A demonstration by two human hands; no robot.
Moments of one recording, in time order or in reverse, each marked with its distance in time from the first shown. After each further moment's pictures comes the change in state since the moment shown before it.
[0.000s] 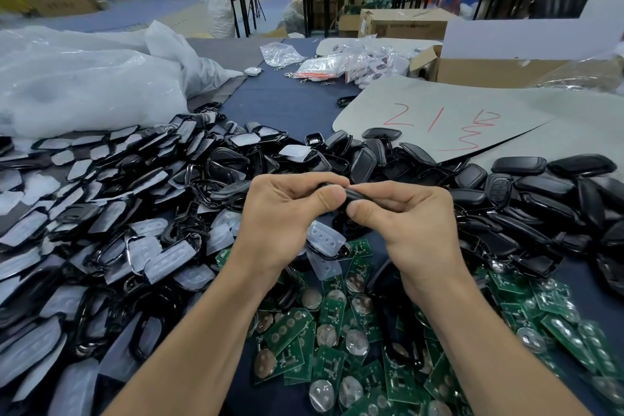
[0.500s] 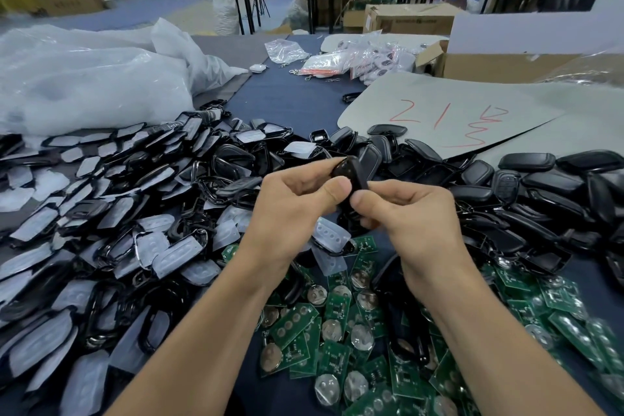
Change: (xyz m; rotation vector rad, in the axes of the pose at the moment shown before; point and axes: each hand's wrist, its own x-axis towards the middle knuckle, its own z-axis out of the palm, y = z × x) left_hand -0.001 0.000 0.003 -0.016 -0.057 -0.090; right_hand 0.001 0.001 0.003 0.010 0.083 0.190
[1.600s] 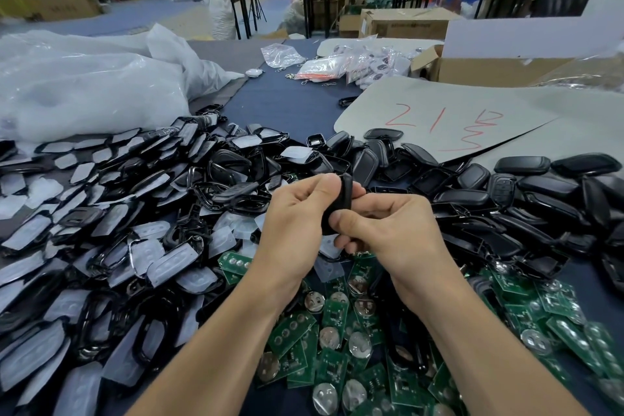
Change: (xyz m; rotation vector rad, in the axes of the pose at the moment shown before) left_hand -0.007 -0.002 0.015 -0.039 0.072 -0.083; right_hand 0.003 0.013 0.002 0.040 -0.178 0.007
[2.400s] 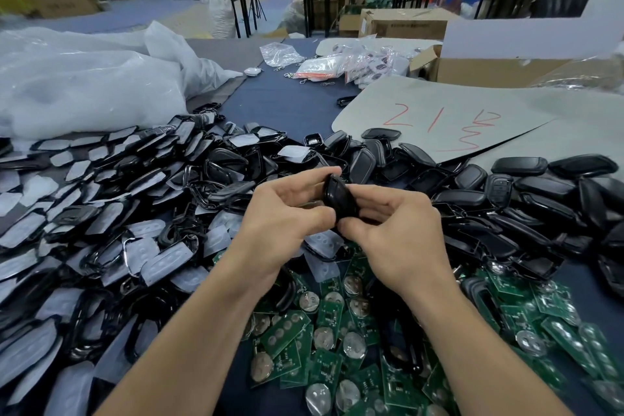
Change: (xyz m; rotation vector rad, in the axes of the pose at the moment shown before) left_hand 0.010 -0.004 -0.023 0.104 -0.052 -0.001; right_hand -0.002 -0.007 -0.002 -0.467 0.094 -0.208
